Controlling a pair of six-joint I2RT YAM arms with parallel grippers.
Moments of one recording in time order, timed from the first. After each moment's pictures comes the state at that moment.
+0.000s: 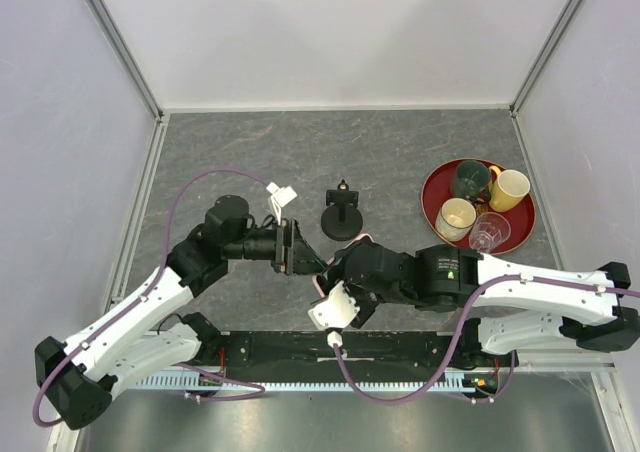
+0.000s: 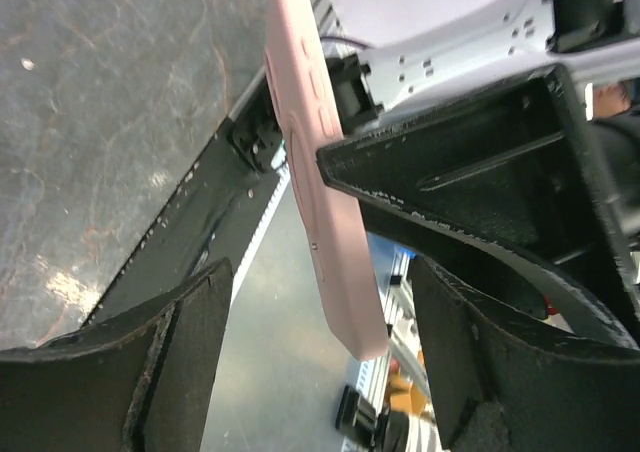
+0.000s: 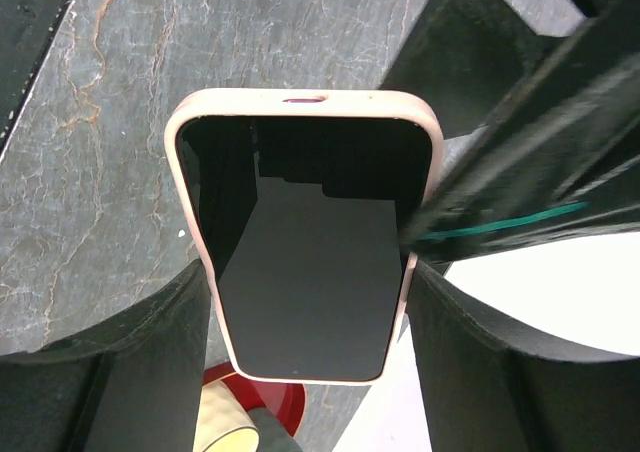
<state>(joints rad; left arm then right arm) -0.67 0.85 0.73 -0.20 0.75 -0.83 1.41 1.19 1.28 -0.93 0.20 -0.98</state>
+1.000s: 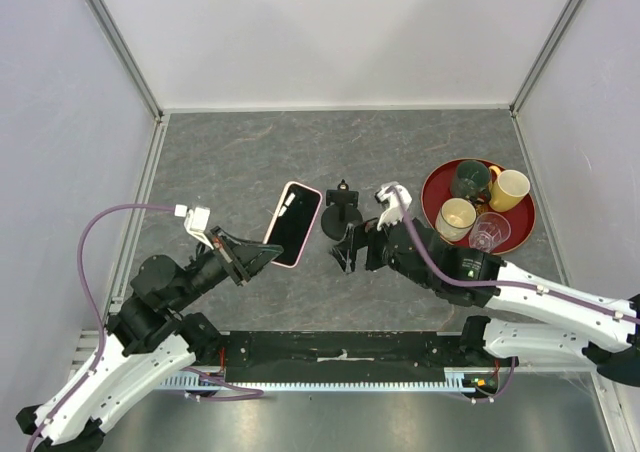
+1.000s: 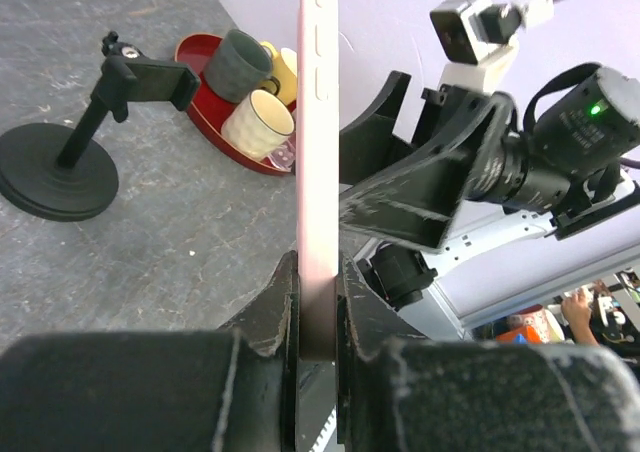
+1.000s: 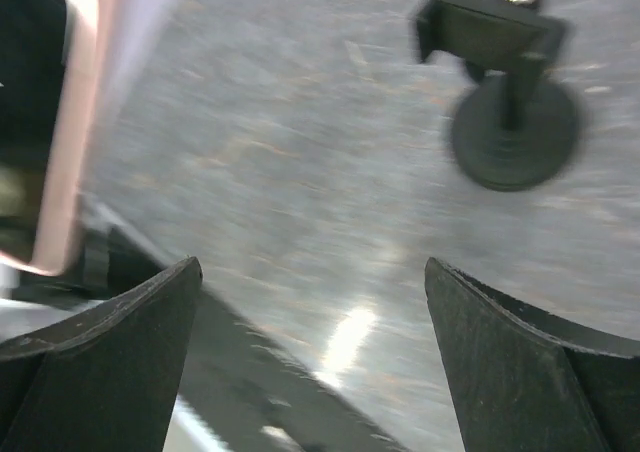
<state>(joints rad) -0.76 0.30 0.61 -0.26 0.12 -0.75 1.17 0.97 0.92 -0.41 0.40 0.54</state>
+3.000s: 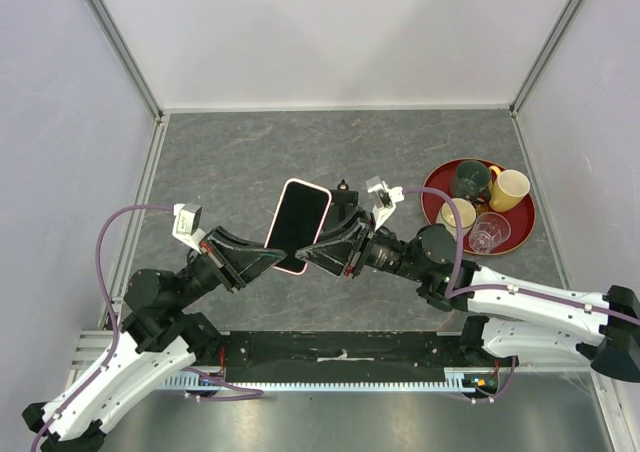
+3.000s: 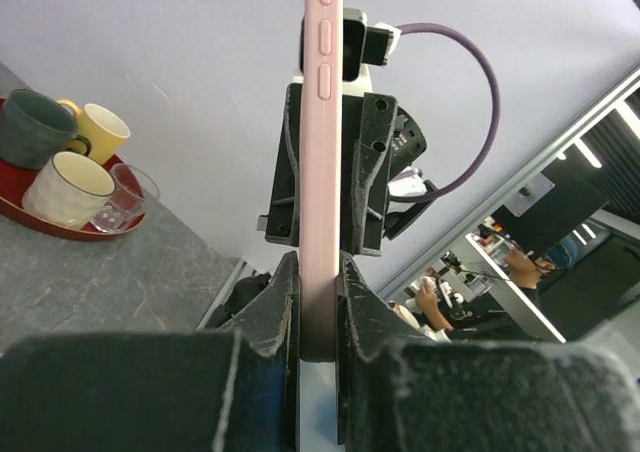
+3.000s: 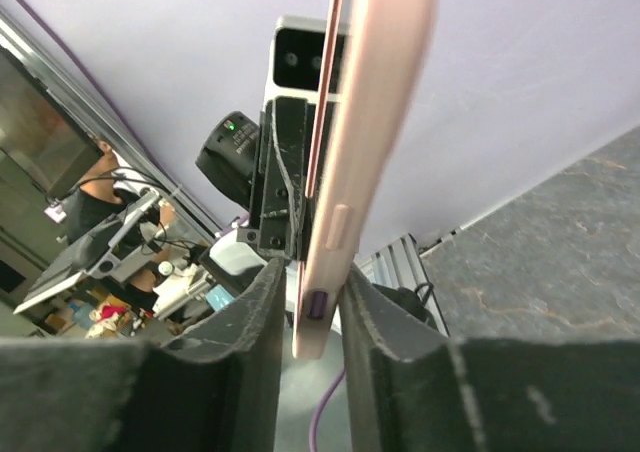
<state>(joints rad) -0.76 0.27 0.48 0.21 0.31 -0.97 1.15 1.02 0.74 0.59 -0.18 0.73</state>
